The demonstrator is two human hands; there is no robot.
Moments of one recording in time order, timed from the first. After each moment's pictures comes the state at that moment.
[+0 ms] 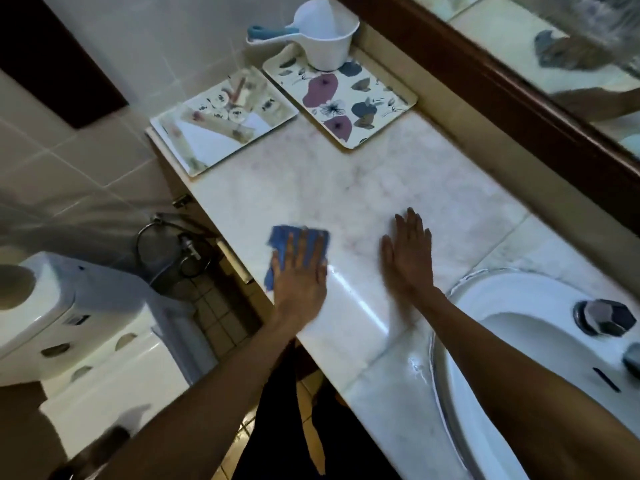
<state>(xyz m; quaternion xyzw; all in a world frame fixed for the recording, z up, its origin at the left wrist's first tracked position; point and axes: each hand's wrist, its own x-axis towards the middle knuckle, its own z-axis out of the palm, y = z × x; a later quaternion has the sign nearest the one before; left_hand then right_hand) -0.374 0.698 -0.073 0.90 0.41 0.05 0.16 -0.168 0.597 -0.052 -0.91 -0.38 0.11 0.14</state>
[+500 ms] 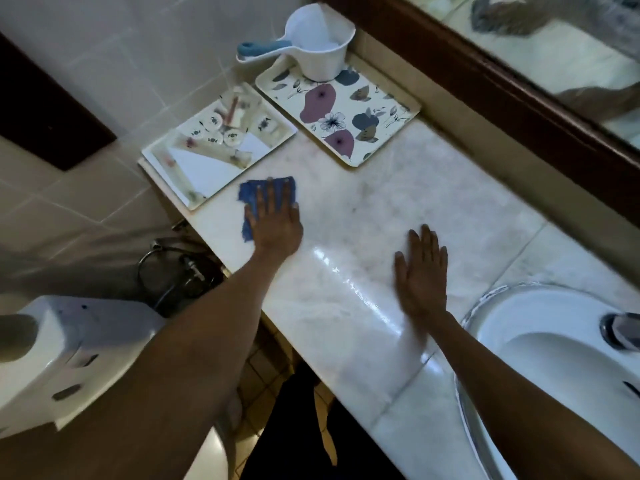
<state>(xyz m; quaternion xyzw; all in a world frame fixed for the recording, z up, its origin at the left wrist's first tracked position) -0.302 0.872 -0.057 0.86 0.48 0.00 0.18 -0.170 0.611 -0.061 -0.93 -0.32 0.09 0.15</state>
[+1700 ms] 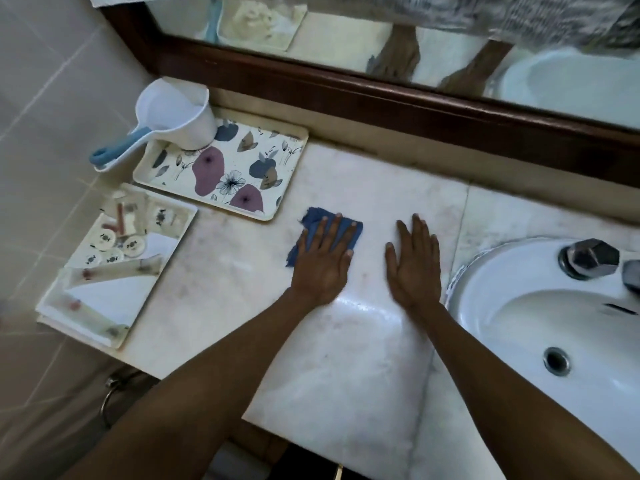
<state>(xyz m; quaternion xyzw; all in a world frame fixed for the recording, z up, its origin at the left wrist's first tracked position) -0.163 0.784 -0.077 0.99 0.04 -0.02 0.15 -0.105 0.594 -0.076 -0.97 -0.12 0.01 0.20</state>
